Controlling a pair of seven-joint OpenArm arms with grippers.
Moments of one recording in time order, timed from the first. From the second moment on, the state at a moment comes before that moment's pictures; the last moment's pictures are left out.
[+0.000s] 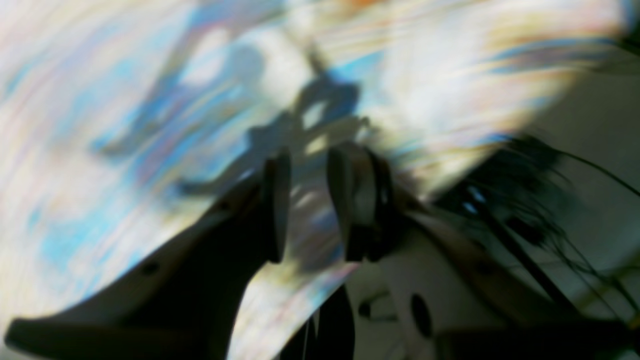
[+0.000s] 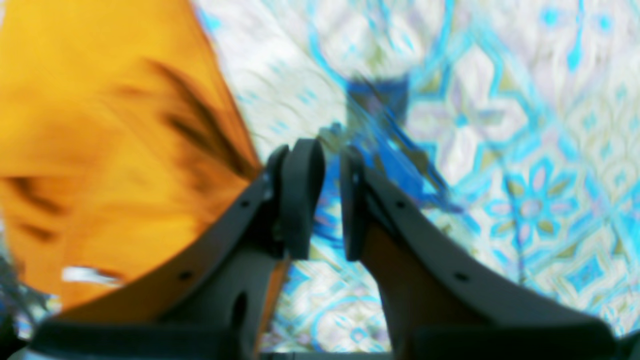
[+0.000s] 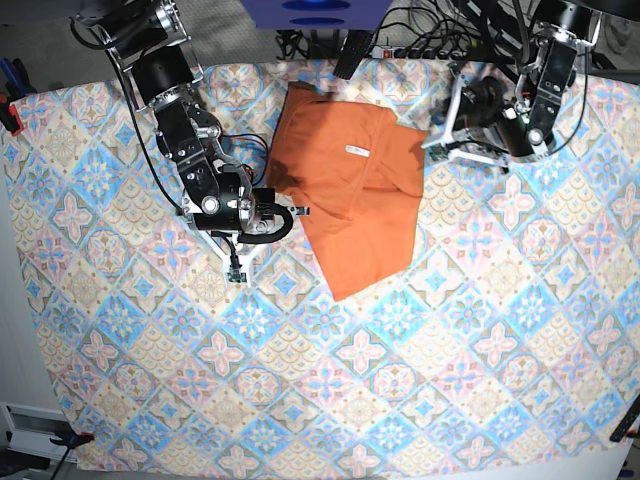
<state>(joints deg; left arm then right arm) 15.4 -27.6 12.2 103.7 -20.6 -40.8 72.9 5.8 8.5 -23.8 95.5 7.8 -23.4 -77.0</state>
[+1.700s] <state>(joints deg) -19.8 -6.3 15.8 56.5 -21.5 -41.8 65.3 -2.3 11.0 -23.4 100.5 8.2 -15.8 -76.8</state>
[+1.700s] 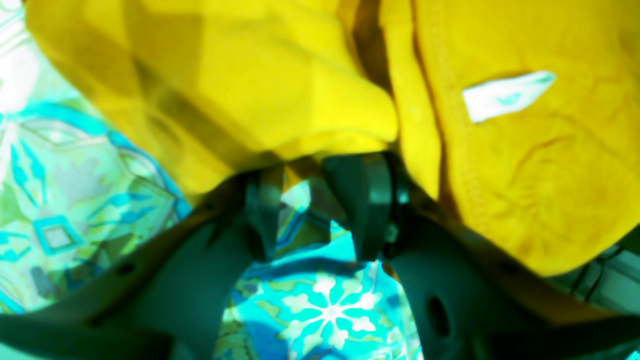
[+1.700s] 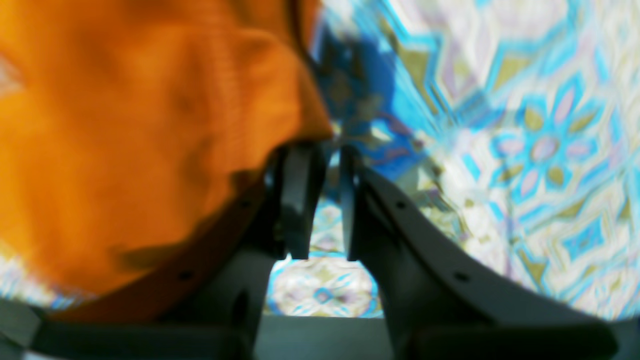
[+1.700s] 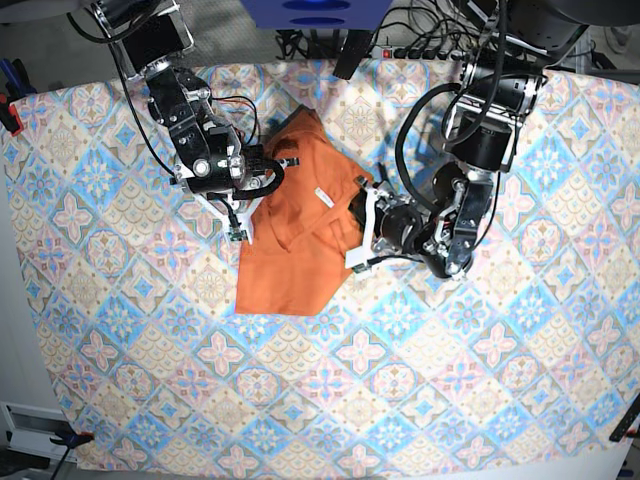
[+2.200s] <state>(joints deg) -16.8 -14.0 6.8 63.9 -18.9 -40.0 64.6 -3.0 11.0 -9.9 106.6 6.9 -15.9 -76.7</state>
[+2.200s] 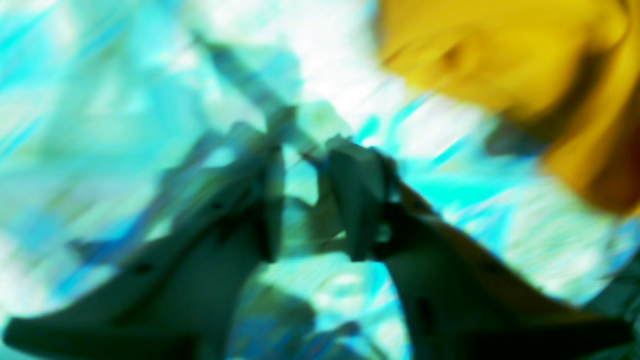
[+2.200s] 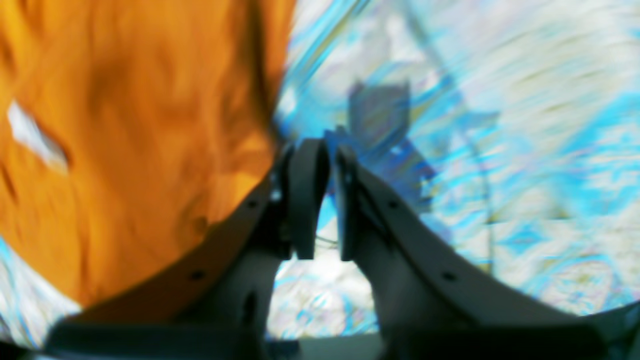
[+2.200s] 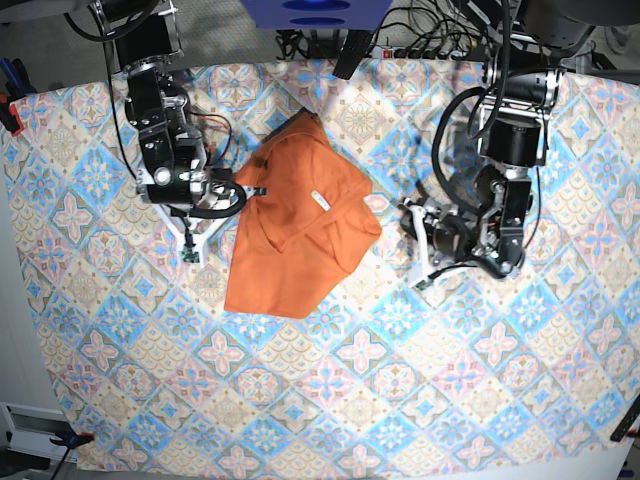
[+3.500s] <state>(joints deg) 30.1 -21.7 -8.5 105.8 0.3 -40.9 47.8 -37.5 7.3 34.3 109.2 8.9 -15.3 -65.2</state>
